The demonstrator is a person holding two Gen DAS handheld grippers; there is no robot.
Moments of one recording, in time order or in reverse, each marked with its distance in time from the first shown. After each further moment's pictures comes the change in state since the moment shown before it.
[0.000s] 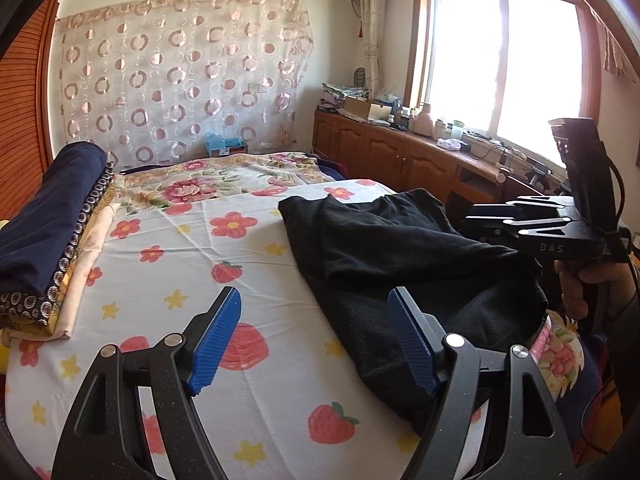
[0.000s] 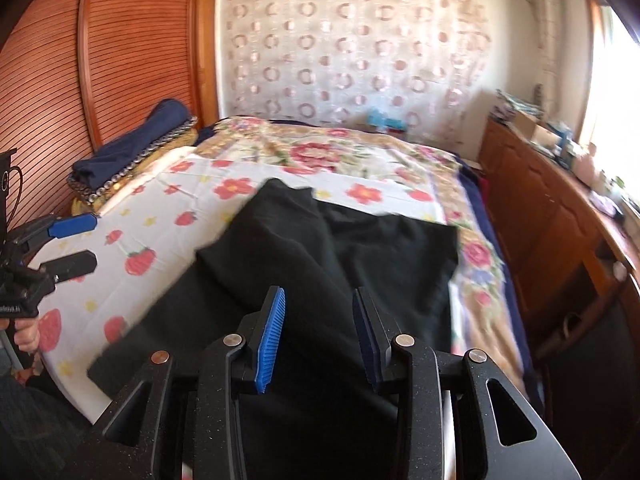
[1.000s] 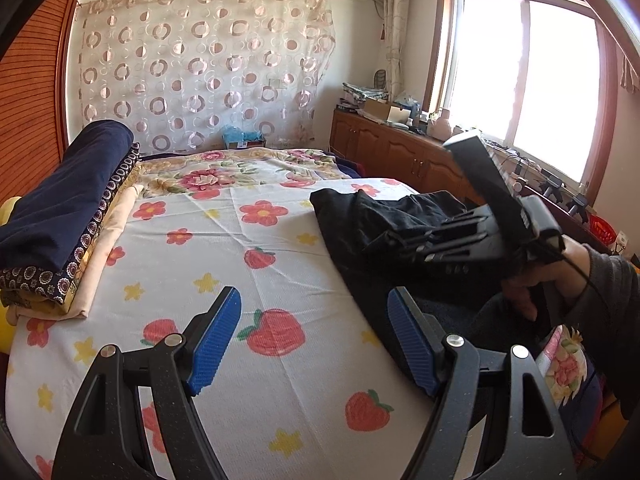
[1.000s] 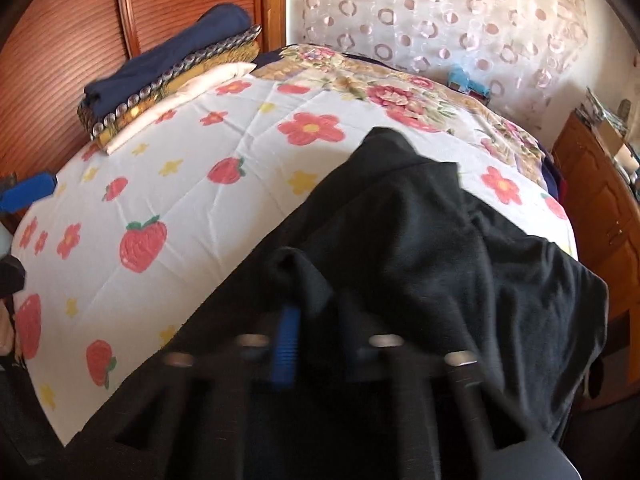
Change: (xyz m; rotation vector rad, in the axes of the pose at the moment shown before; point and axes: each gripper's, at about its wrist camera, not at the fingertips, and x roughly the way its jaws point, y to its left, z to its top) left arm -0.001 0.027 -0.011 -0.055 0.009 0.031; right arm 0.132 0.028 0.051 -0.158 0.233 0.167
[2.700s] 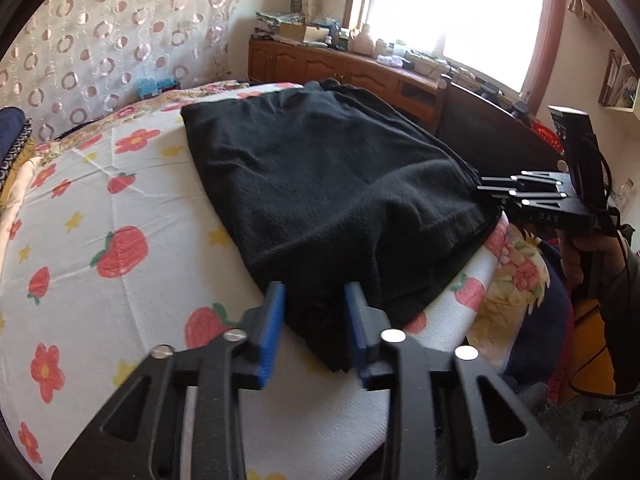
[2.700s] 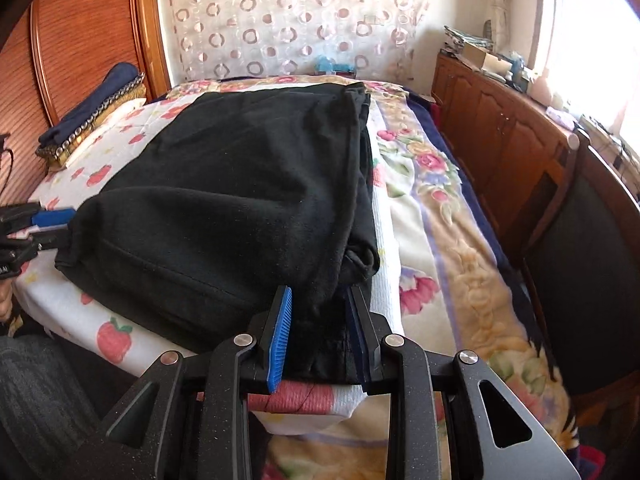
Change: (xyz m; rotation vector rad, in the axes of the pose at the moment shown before) left arm 0.023 -0.086 -0.048 0.178 0.297 -0.226; right arm -0.151 -0.046 -0.216 0.368 -0.086 -0.262
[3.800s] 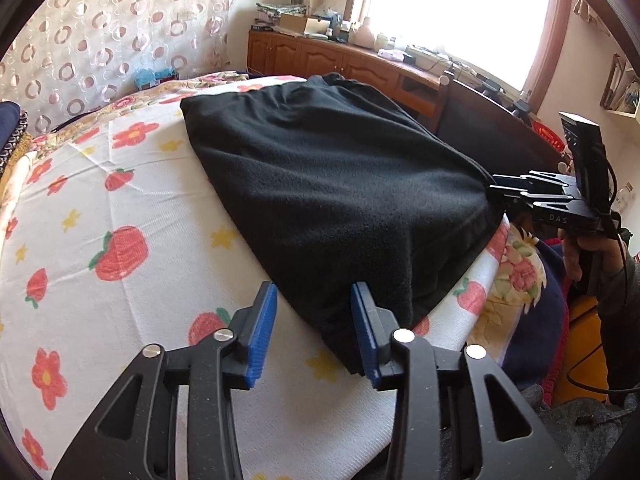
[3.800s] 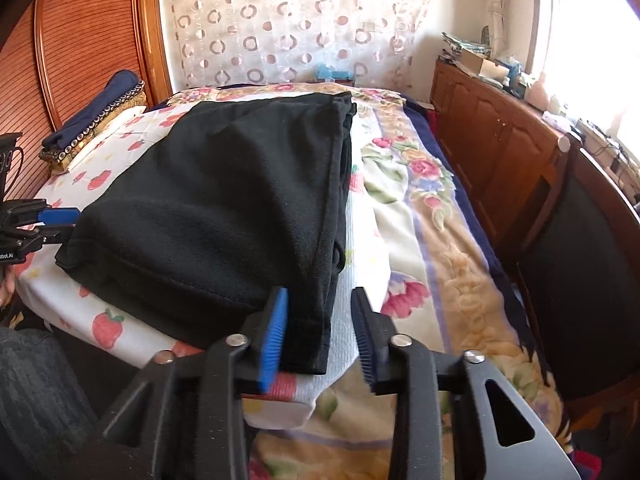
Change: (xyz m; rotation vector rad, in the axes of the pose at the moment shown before) left arm 0.002 0.009 0.009 -0.022 0.026 -0.003; right arm -0.004 -0.012 -0.018 -0.008 -0.013 0.001
